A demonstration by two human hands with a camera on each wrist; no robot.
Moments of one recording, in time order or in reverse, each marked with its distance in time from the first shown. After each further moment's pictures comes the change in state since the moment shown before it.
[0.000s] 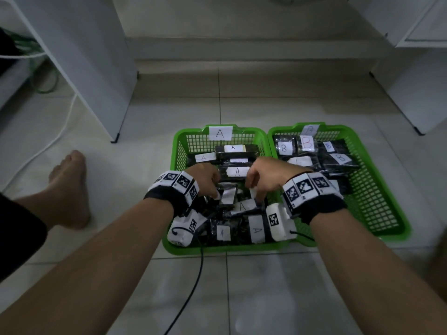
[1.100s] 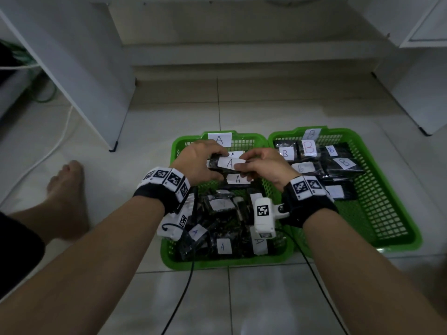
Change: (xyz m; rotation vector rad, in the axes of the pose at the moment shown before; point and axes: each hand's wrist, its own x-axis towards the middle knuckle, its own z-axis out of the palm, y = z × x) left_hand 0.020 -0.014 -0.031 -0.049 0.440 0.308; right_hand 0.029 0.006 0.003 1.116 0.303 -0.056
